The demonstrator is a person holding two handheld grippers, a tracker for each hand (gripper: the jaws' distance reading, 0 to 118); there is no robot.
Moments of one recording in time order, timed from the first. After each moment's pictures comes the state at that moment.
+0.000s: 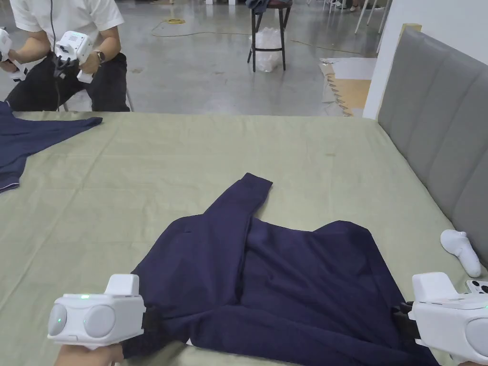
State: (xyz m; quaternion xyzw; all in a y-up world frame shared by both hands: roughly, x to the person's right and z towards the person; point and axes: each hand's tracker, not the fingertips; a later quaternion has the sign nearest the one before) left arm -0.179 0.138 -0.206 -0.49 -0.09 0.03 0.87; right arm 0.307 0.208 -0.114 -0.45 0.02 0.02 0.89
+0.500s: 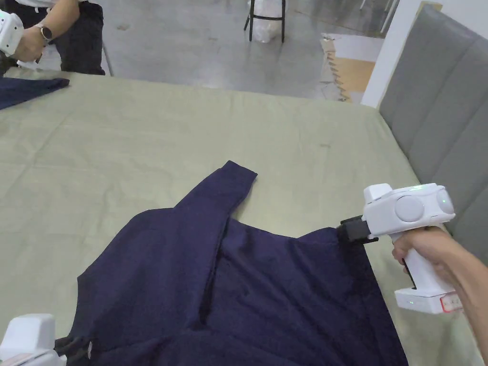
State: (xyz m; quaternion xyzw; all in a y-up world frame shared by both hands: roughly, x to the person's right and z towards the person) left arm -0.188 0.159 -0.175 -0.44 -0.10 0.09 0.89; right arm 0.359 0.180 -0.410 -0.50 0.05 0.09 0.86
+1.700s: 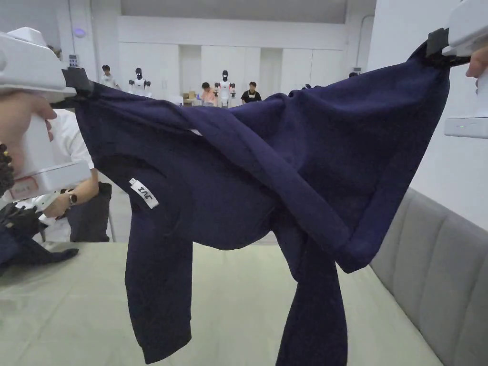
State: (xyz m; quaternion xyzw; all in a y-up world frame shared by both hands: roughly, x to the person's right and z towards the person) left arm -0.203 0.667 -0.422 -0.06 -0.10 0.17 0.98; right arm 0.379 0.748 -0.337 -0.05 -0.12 0.01 0.99
